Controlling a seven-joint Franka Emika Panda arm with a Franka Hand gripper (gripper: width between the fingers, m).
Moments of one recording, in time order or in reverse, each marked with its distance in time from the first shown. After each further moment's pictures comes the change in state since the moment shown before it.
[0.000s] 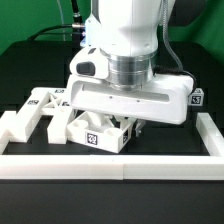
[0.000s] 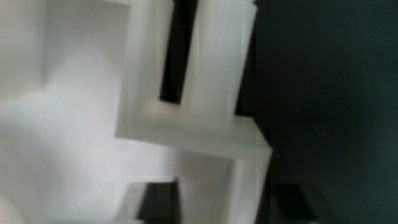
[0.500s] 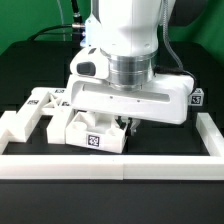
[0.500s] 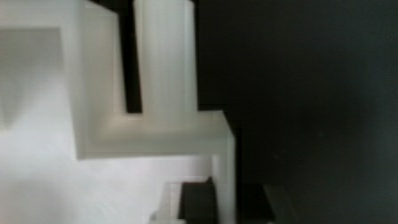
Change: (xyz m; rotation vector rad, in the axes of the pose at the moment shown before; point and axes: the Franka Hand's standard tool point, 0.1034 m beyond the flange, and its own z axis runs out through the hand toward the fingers) arm 0.000 -0.001 0.000 0.001 0.000 -0.001
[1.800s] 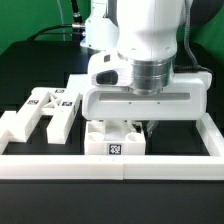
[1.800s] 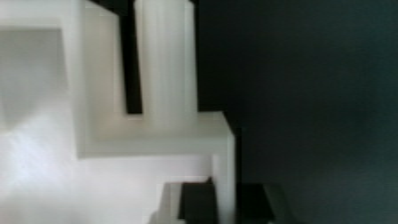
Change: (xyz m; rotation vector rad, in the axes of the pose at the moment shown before) arm 0.004 -0.030 -0.001 0.004 -0.028 -0.254
